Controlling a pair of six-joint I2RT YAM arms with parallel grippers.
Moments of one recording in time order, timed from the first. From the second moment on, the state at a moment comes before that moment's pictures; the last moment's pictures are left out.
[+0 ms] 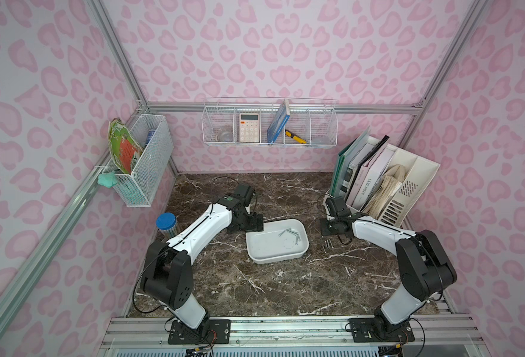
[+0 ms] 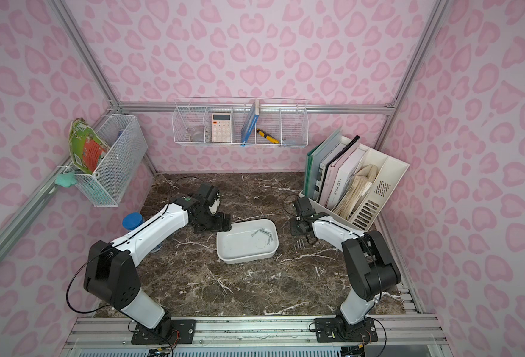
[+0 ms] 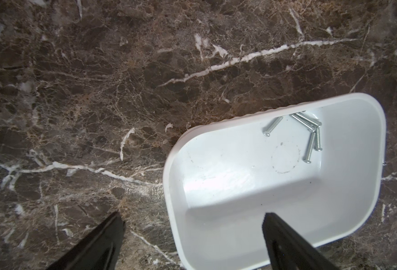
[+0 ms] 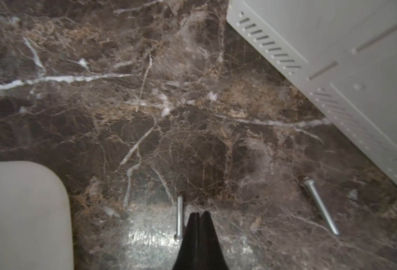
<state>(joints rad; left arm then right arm) -0.40 1.63 1.33 -0.92 0.06 -0.42 0.42 1.68 0.98 -0.35 0.09 0.28</state>
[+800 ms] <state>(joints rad) -0.40 1.60 1.30 -0.88 0.10 -0.40 0.48 1.48 1.02 -0.33 -0.03 0.24</state>
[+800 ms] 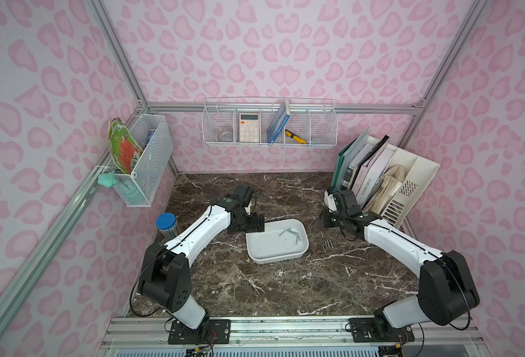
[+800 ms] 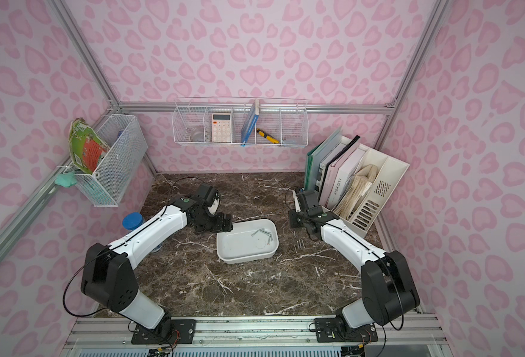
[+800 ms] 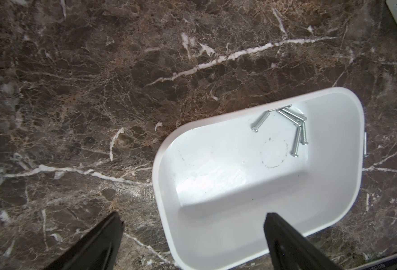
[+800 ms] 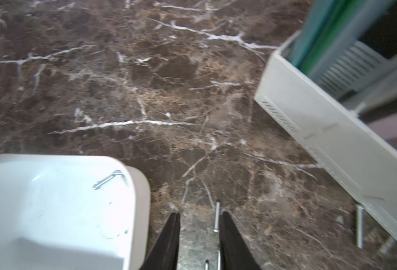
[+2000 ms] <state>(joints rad) -0.40 1.62 1.30 -0.87 0.06 -0.40 0.77 2.00 1.38 -0.54 0.15 0.15</state>
